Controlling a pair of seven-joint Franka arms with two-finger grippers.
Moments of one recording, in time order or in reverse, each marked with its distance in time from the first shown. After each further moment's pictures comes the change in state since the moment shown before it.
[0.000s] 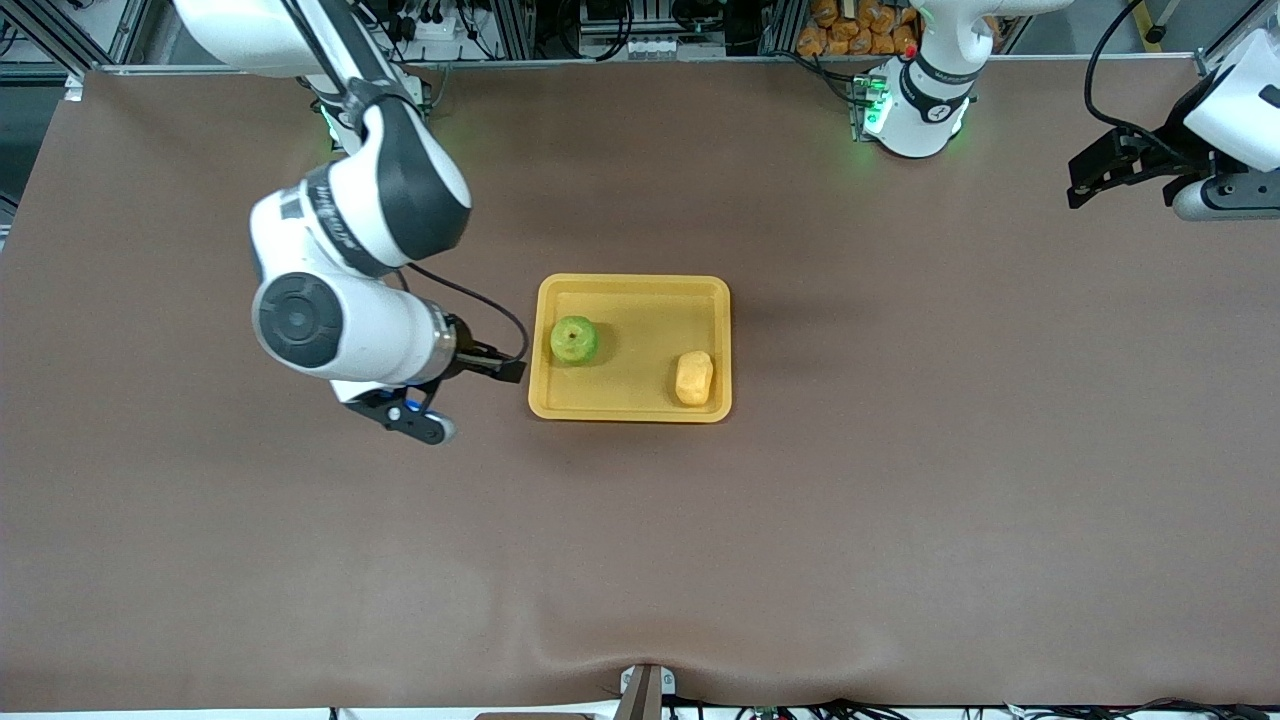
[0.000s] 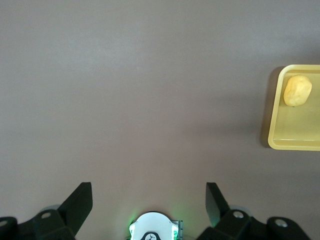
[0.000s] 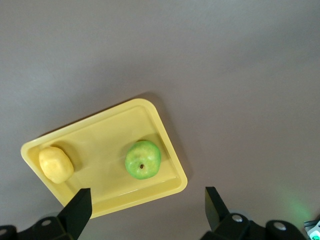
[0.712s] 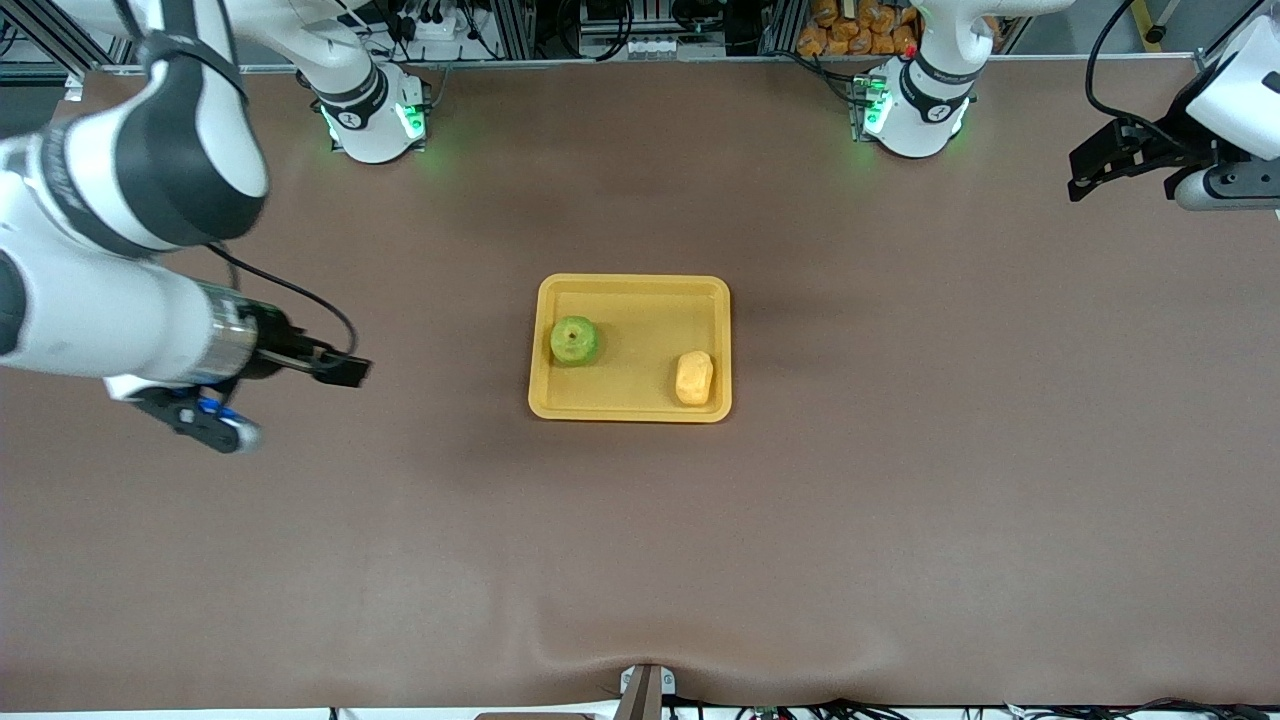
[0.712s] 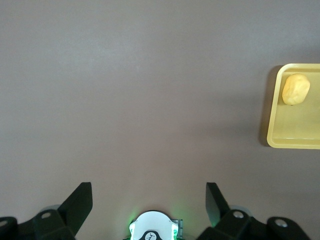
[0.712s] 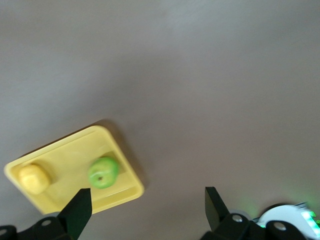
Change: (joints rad) left arm -0.009 -0.010 0.007 0.000 0.000 -0.005 0.000; right arm -0.203 -0.098 -0.005 0.067 -0.113 -0.185 -0.164
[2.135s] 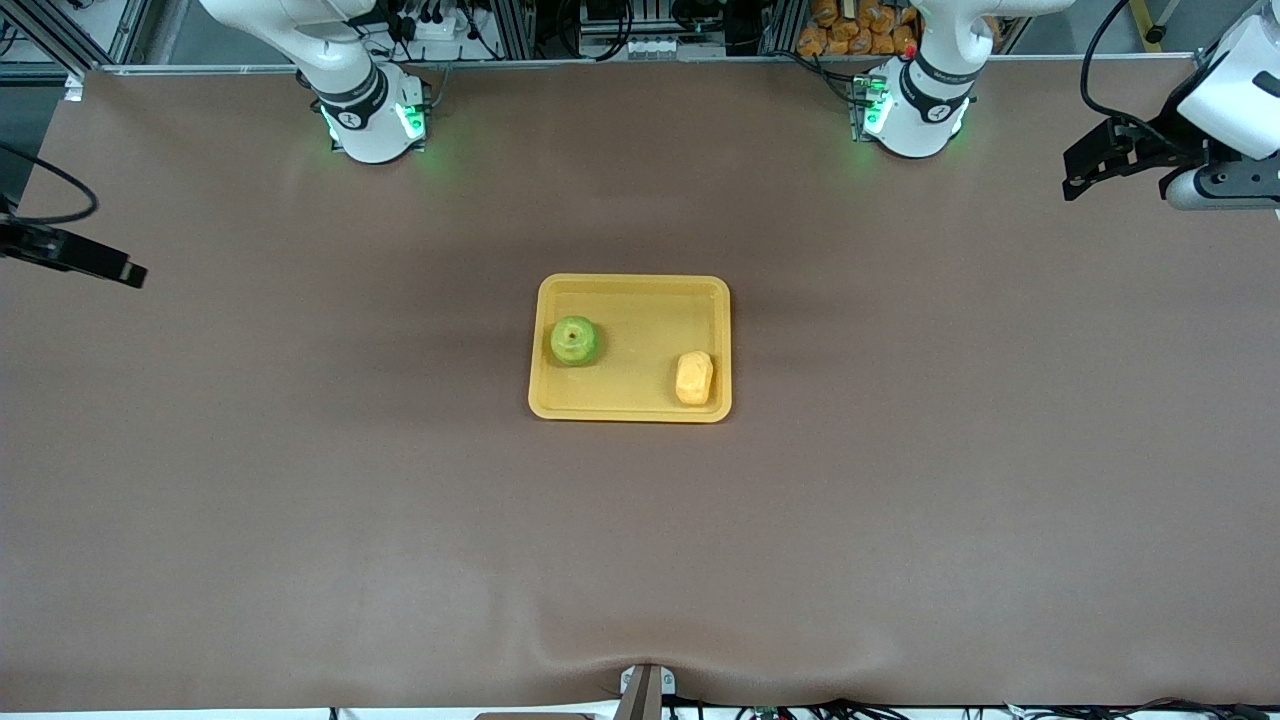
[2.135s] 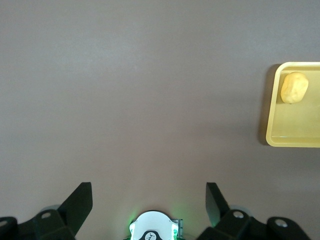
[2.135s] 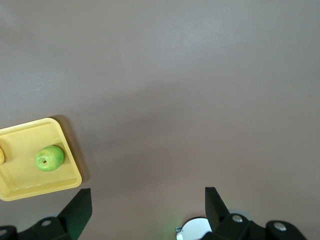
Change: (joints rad) left arm -0.008 0.000 -0.005 0.002 0.000 0.000 0.000; right arm -0.251 -0.272 0.025 -0.114 -0.105 -0.082 -0.394
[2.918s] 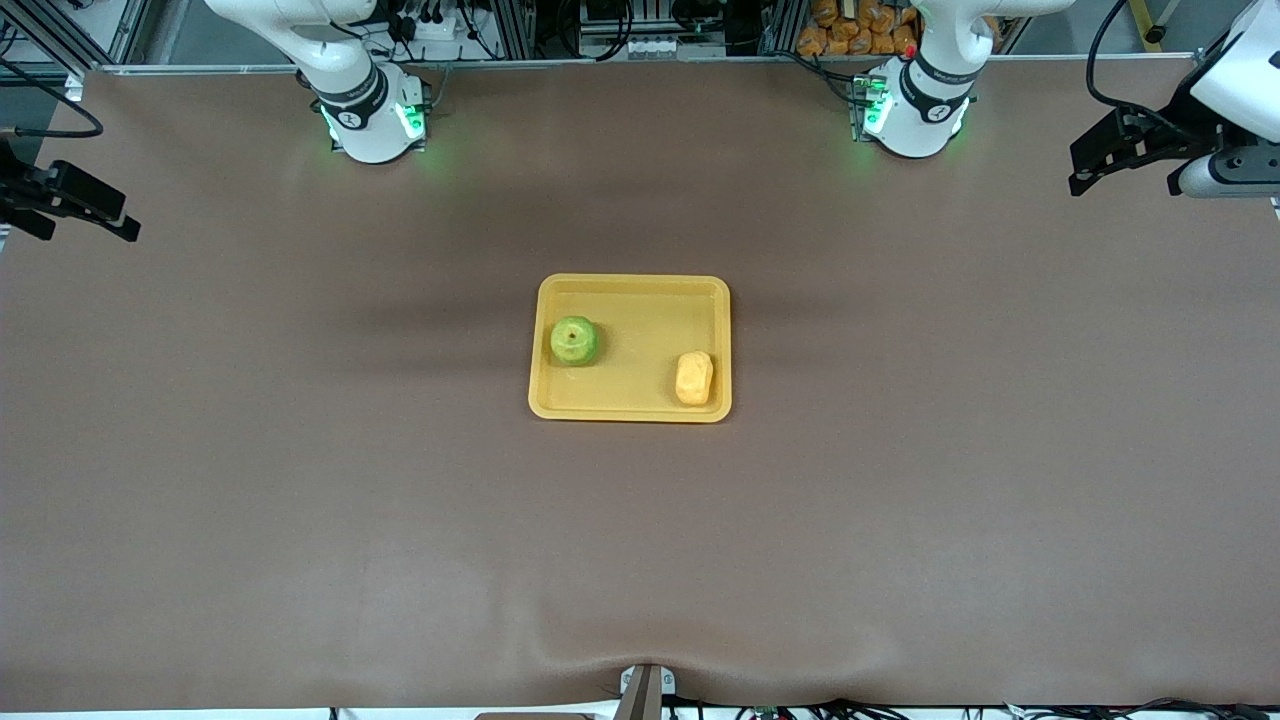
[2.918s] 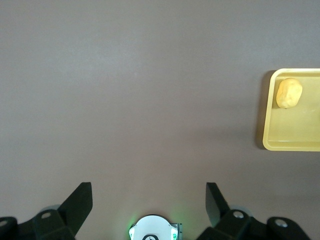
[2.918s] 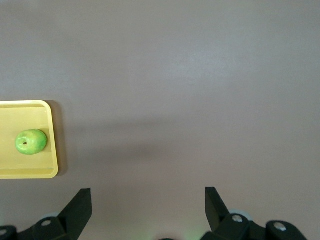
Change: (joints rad) left arm 0.000 -0.001 0.000 0.027 0.000 0.000 0.000; right arm -0.110 -0.262 0.131 -0.354 -0.062 0.221 -0.222
